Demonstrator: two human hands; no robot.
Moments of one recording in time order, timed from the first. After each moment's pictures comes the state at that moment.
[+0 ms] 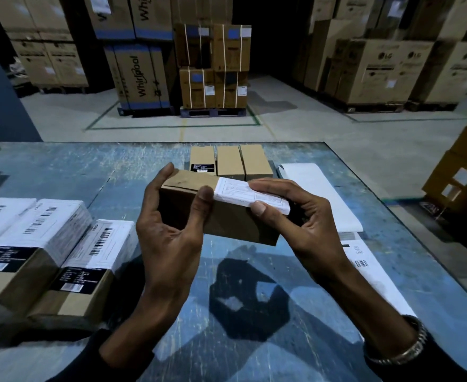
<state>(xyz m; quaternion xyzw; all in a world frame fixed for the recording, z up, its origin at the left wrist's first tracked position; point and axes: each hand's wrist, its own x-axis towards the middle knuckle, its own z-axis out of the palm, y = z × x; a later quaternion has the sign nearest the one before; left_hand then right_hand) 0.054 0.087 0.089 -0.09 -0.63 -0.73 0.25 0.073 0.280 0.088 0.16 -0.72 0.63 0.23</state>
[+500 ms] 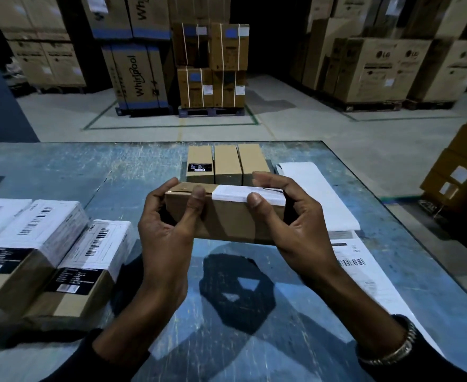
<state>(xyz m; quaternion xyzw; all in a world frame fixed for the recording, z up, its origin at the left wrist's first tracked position) 0.045 0.089 0.083 -0.01 -0.60 -0.79 0.15 0.072 0.269 0.083 0.08 -0.73 0.64 0.24</state>
